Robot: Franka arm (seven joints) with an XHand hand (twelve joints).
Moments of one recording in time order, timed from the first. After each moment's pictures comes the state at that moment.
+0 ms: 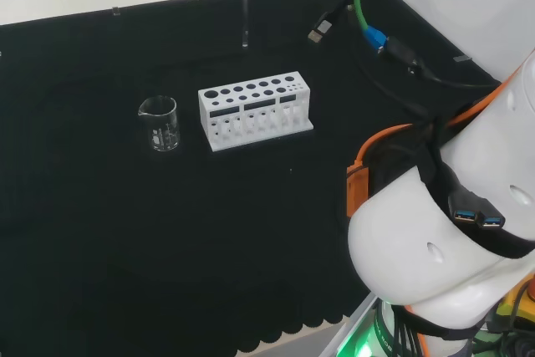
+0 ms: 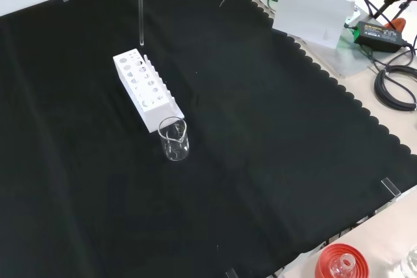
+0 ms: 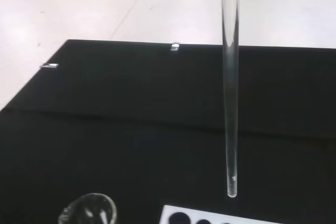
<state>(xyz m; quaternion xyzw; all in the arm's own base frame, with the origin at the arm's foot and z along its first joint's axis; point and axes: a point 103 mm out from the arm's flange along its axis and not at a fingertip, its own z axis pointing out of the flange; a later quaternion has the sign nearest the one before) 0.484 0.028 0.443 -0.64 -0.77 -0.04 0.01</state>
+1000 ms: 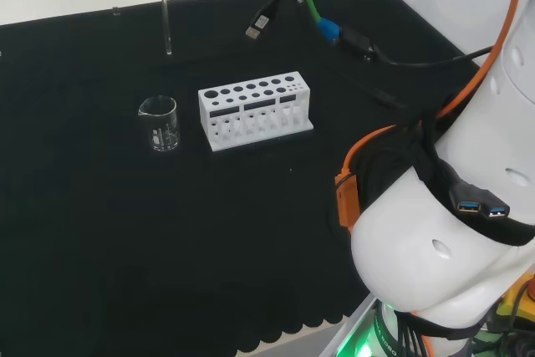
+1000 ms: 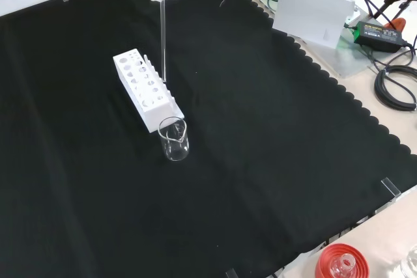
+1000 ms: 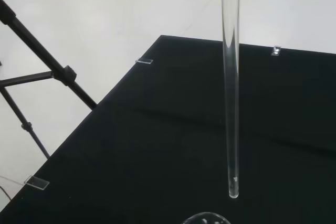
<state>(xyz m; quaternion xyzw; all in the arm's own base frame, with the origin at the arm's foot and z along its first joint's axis) 0.502 0.144 0.450 -0.56 -0.83 -0.04 0.03</state>
